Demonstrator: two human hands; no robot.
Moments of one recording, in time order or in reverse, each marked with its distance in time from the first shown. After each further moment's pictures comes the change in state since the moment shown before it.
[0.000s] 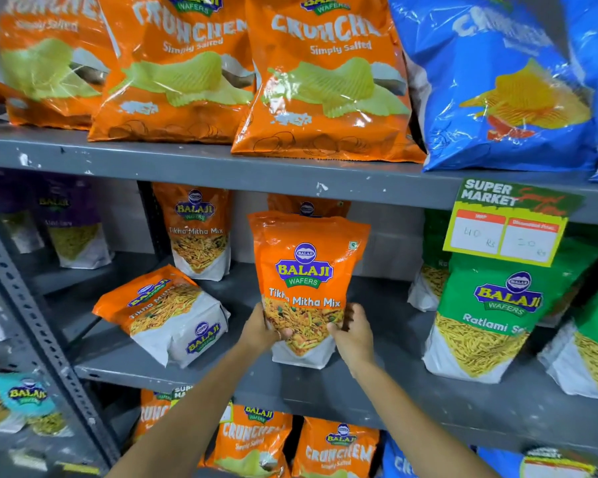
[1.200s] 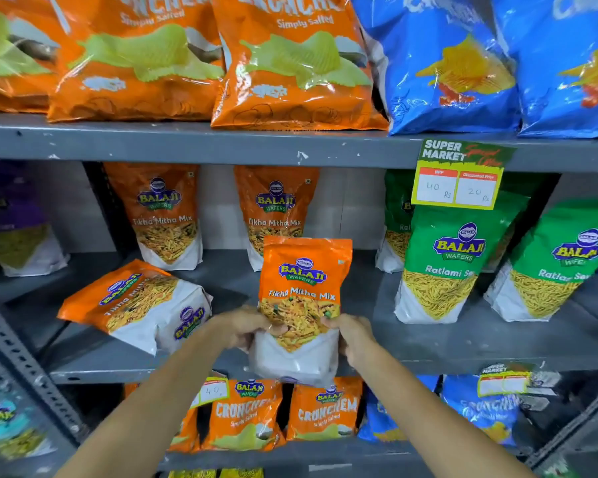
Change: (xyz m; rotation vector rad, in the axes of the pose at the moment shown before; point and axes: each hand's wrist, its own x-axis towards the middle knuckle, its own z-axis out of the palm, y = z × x) left_hand -0.022 0.017 -0.011 0.034 -0.555 -0.446; right_hand -0.060 -0.001 -0.022 0.415 0.061 0.503
